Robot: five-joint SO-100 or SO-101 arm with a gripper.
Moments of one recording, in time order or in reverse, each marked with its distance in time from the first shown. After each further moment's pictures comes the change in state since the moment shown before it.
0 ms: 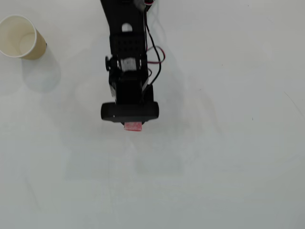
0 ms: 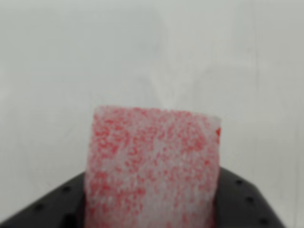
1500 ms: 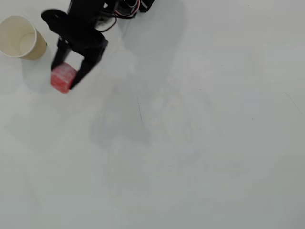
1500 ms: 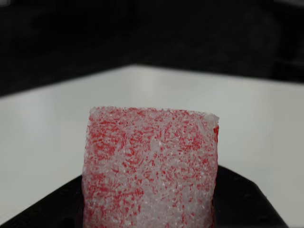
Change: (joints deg) arm 32.3 62.0 30.2 0.1 -1.8
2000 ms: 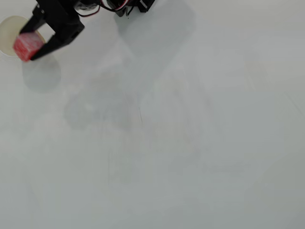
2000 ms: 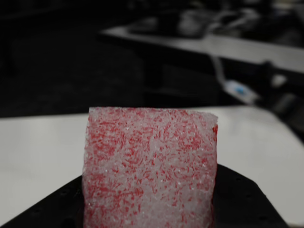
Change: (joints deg) arm 19.8 5.6 0.8 0.0 -0.4
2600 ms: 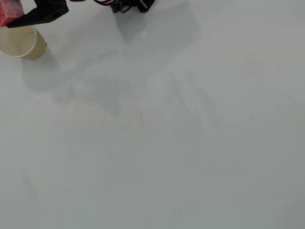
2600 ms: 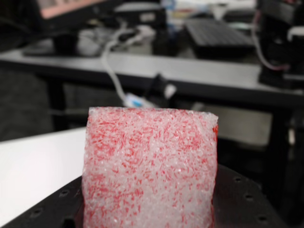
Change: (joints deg) arm 14.6 3.7 1.5 0.2 0.0
